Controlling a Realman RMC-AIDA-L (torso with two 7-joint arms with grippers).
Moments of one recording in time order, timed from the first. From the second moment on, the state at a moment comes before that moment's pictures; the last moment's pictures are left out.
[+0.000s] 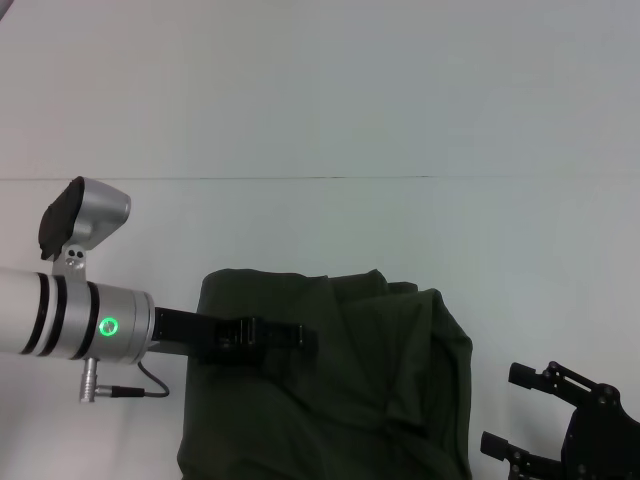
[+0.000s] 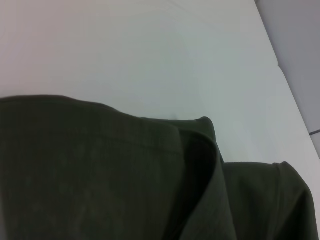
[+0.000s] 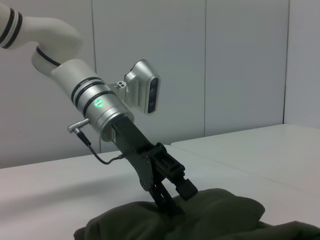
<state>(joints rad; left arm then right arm) -0.75 -2.05 0.85 0.50 2.18 1.28 -2.38 0.23 2.09 -0.78 -0.50 -1.70 -1.60 0.81</state>
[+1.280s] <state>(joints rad) -0.74 -2.08 0.89 0.55 2.18 1.24 -2.35 0.23 2.09 -0.78 -0.50 -1.70 -1.62 0.81</state>
